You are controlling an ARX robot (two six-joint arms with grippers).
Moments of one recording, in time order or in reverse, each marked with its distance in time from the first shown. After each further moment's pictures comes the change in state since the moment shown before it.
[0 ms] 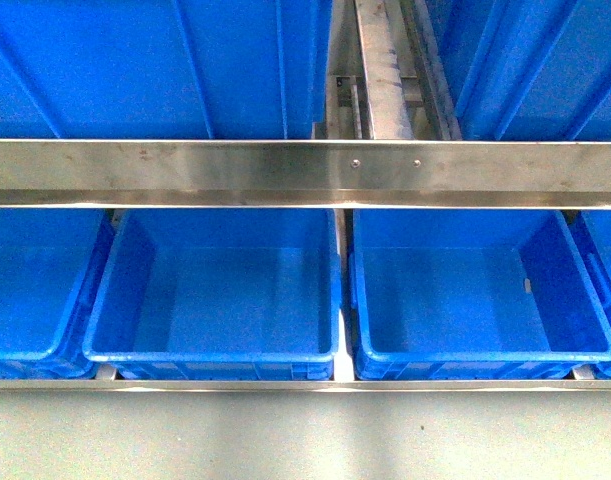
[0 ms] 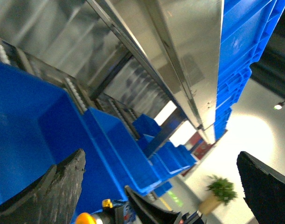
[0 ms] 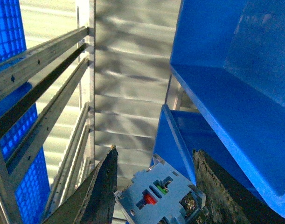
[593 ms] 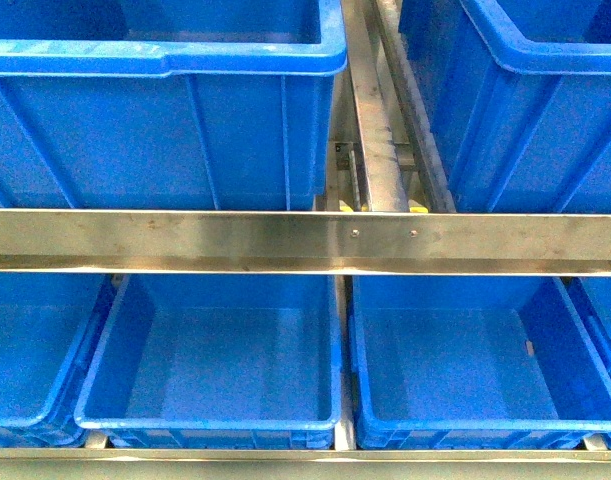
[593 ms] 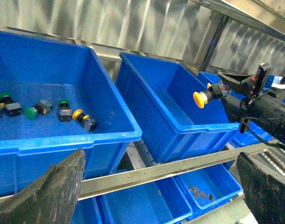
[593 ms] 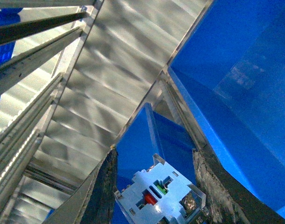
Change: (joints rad) left arm 0.465 -1.109 -0.650 -0.792 -0.016 0.544; right arm 0.169 0.061 0.089 -0.014 0.183 -0.449
